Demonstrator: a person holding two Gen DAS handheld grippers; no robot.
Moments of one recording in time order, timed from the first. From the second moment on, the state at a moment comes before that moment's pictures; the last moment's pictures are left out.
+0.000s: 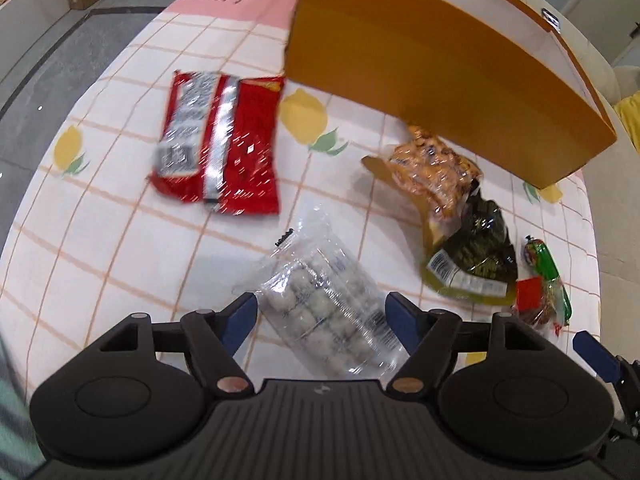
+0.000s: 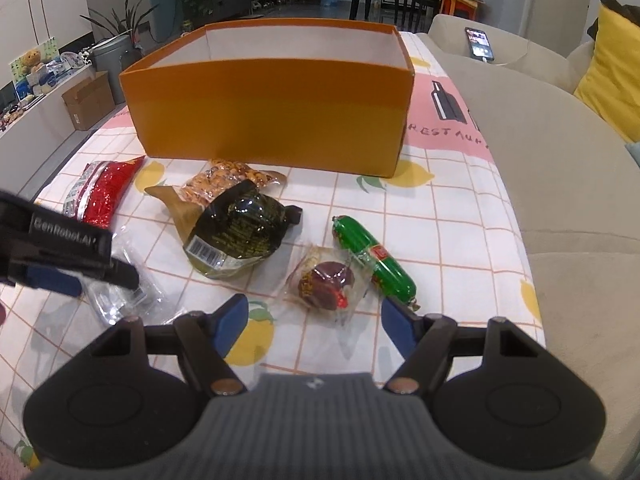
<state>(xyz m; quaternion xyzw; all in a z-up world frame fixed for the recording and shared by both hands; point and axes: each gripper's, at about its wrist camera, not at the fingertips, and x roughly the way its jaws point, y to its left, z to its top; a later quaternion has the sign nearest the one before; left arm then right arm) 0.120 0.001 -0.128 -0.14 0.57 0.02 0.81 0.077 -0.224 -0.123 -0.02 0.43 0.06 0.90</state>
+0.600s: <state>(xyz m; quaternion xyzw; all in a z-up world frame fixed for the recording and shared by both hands) 0.116 -0.026 -0.130 -0.11 0.57 0.02 0.81 0.103 -0.240 -0.132 0.06 0.46 0.05 0.89</state>
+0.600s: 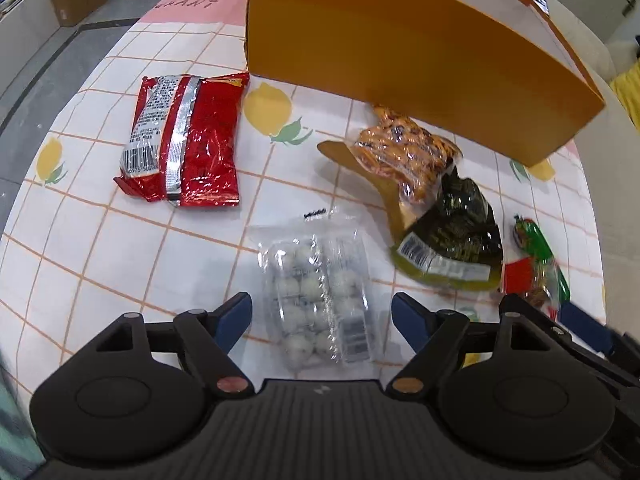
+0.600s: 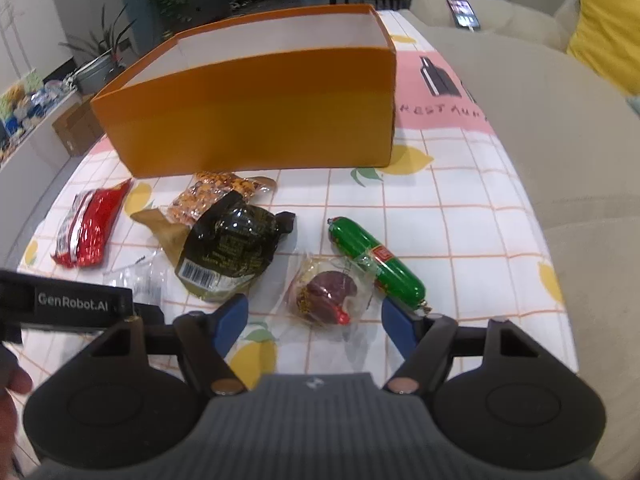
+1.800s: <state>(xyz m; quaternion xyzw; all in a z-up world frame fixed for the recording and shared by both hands) 0.090 -0.035 -0.134 0.01 0.51 -0.03 0.86 0.102 -0.233 -0.145 -0.01 0.45 0.05 0.89</state>
